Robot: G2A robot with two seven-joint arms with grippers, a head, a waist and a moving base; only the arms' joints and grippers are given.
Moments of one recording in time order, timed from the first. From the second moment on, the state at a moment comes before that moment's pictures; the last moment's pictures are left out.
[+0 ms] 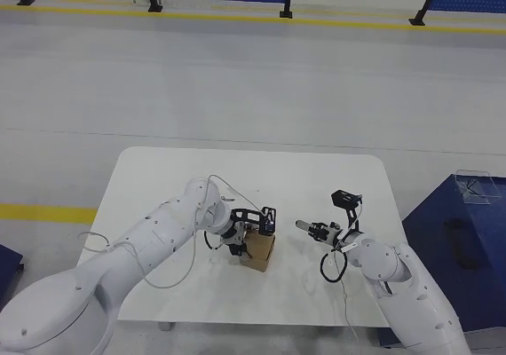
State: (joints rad) left arm 0.25 -1.43 -0.17 -0.74 0.94 -1.01 -0.47; right arm -1.17 -1.10 1.25 -1.54 -0.49 0.18 0.69
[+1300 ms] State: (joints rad) left arm 0.30 -1.21 -0.17 -0.92 -0.35 -0.96 -0.86; right arm -1.05 -1.09 1.35 -1.36 -0.20 0.22 0.89
